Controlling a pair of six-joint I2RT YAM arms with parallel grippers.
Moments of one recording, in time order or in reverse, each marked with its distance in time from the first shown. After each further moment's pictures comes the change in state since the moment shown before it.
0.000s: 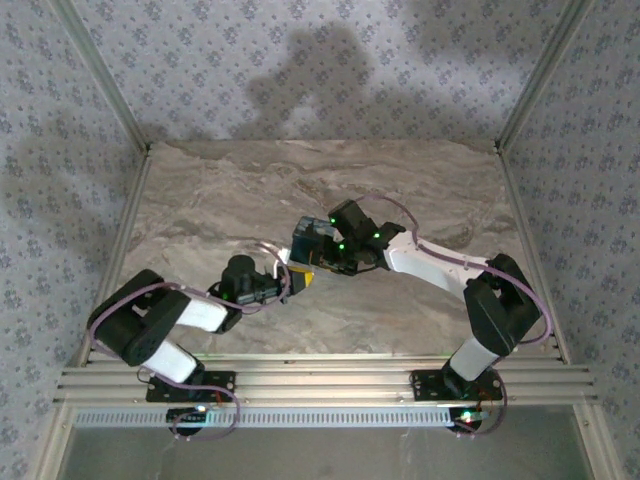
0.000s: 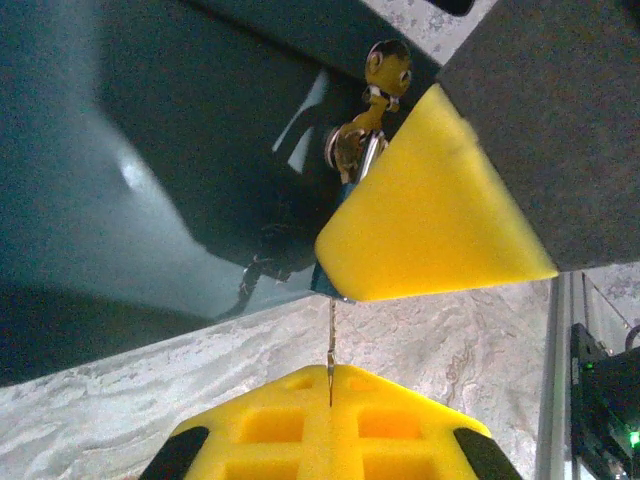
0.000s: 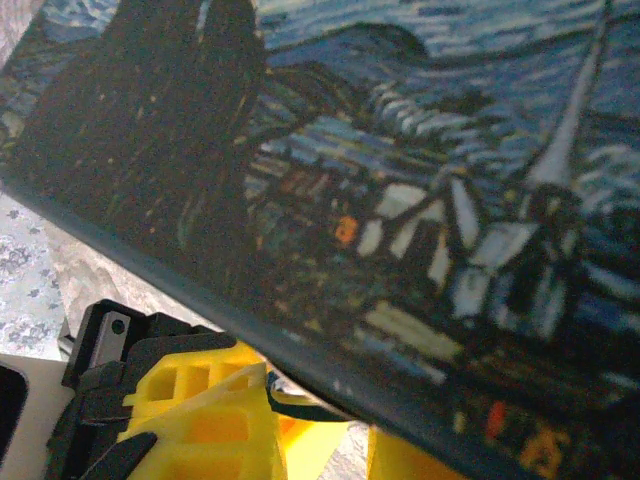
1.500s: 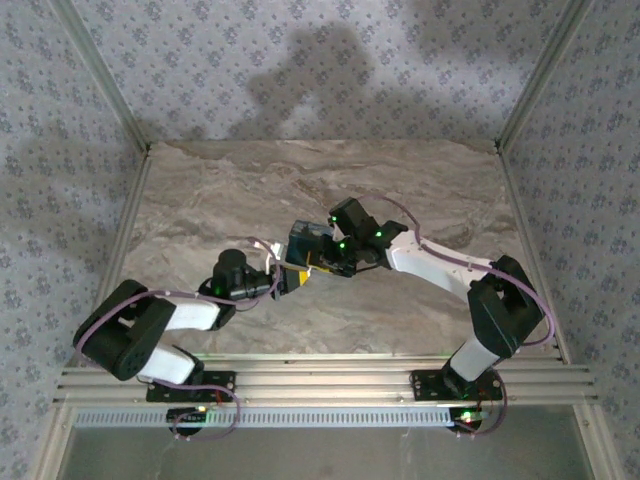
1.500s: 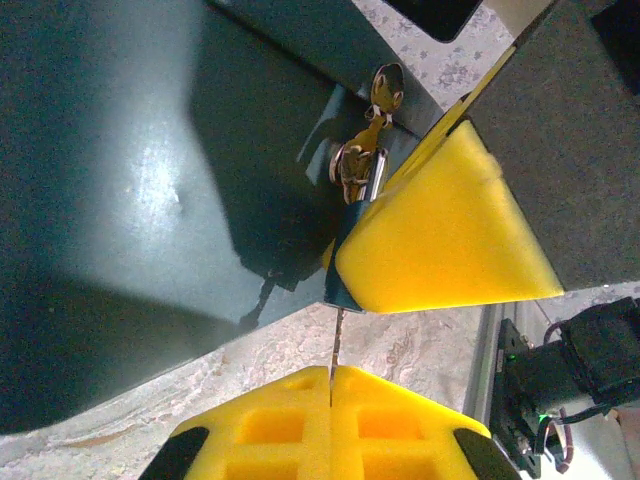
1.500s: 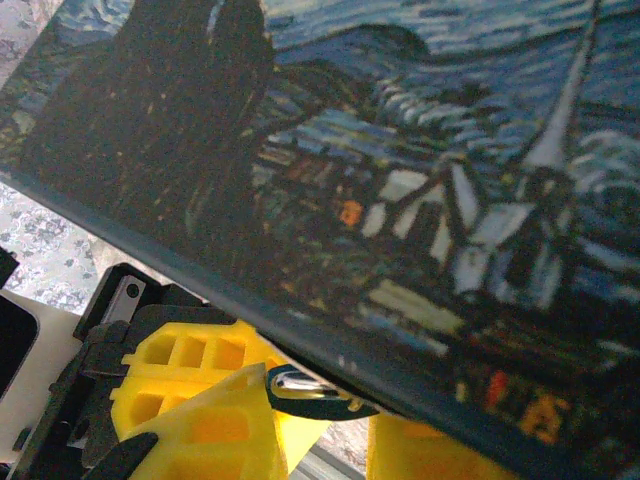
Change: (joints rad) left arm 0.074 -0.072 0.011 -0.087 0.158 -0.103; right arm -0.003 -0.015 0.010 -0.017 -0.071 0.008
